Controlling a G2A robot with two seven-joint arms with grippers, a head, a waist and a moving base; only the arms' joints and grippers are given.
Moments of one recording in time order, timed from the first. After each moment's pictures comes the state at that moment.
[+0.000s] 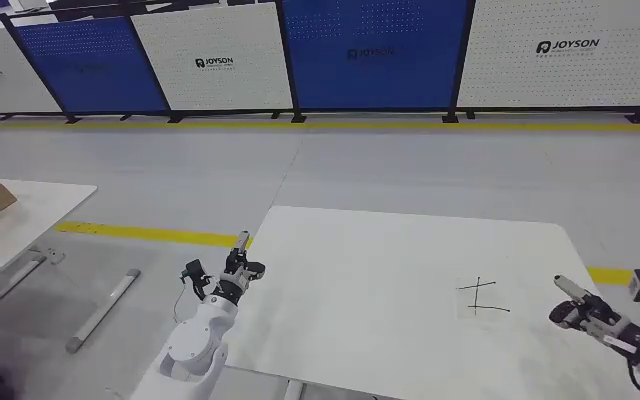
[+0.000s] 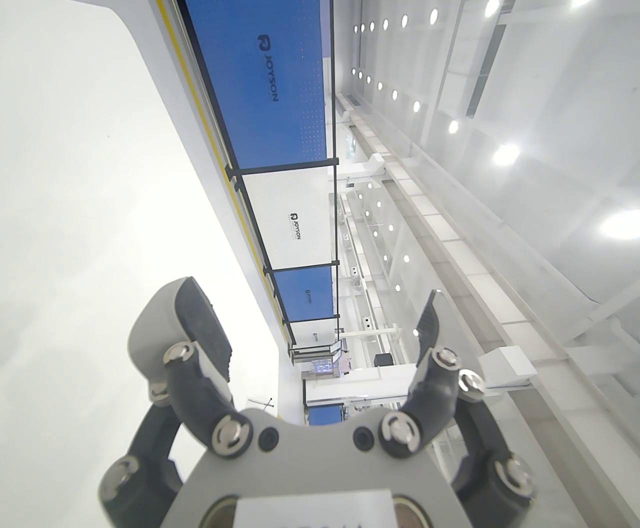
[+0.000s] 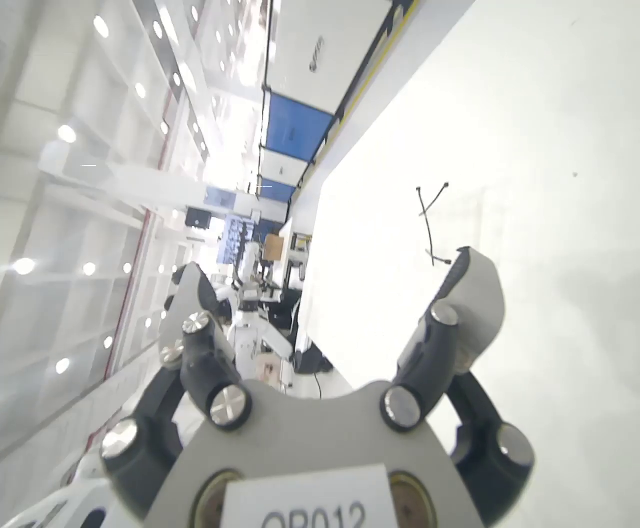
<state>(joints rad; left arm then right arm) 1.73 -1.15 -1.60 -1.80 -0.42 0.00 0.00 -1.42 -1.04 1.82 -1.52 0.13 0.00 1.12</state>
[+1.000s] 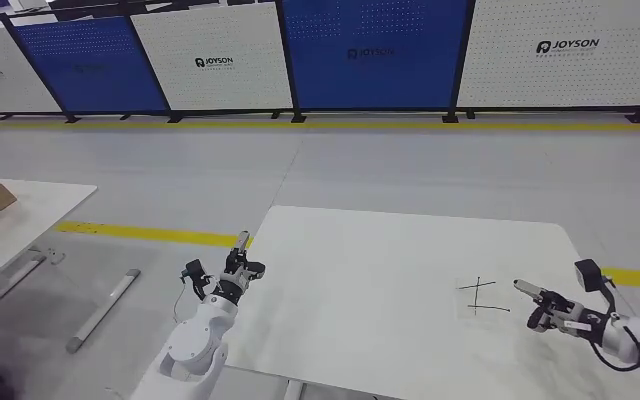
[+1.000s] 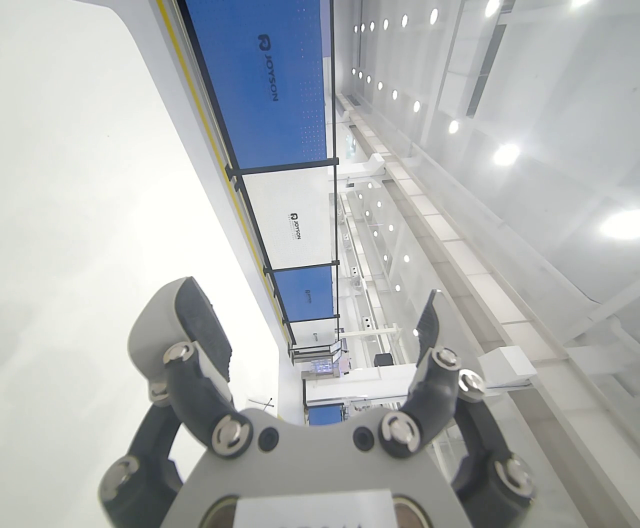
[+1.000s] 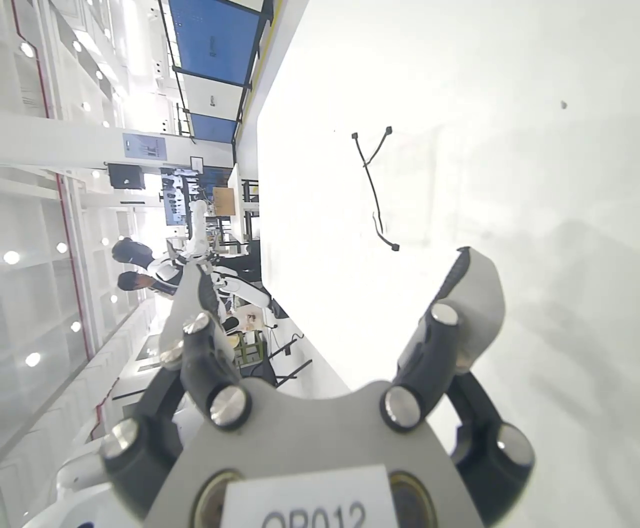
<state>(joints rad) 1.73 -1.15 -1.60 -1.80 -0.42 0.00 0.00 -1.23 -1.03 1.62 -1.31 -0.04 0.07 1.20</state>
